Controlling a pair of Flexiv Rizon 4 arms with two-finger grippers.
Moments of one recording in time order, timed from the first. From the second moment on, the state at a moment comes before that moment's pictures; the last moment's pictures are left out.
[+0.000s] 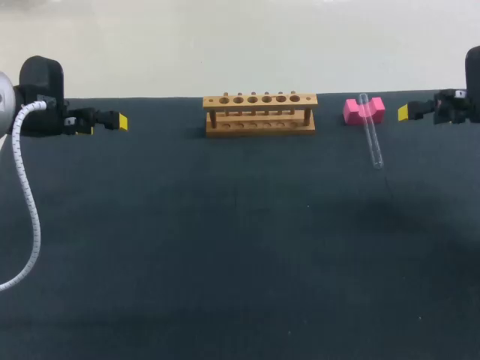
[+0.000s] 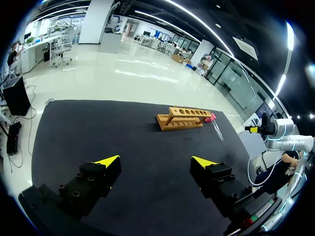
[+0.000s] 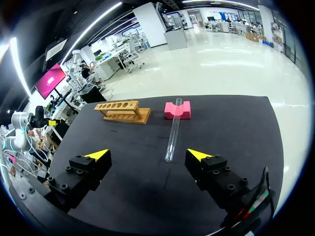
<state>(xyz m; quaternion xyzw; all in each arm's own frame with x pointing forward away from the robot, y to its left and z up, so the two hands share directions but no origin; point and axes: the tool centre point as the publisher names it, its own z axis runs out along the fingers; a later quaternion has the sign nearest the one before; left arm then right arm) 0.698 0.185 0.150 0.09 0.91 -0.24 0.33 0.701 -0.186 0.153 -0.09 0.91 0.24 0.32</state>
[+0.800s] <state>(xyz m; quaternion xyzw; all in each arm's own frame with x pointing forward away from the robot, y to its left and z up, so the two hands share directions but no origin) 0.704 0.181 0.155 0.14 0.90 -0.23 0.34 0.701 -0.186 0.153 -0.09 0.91 0.24 0.32</state>
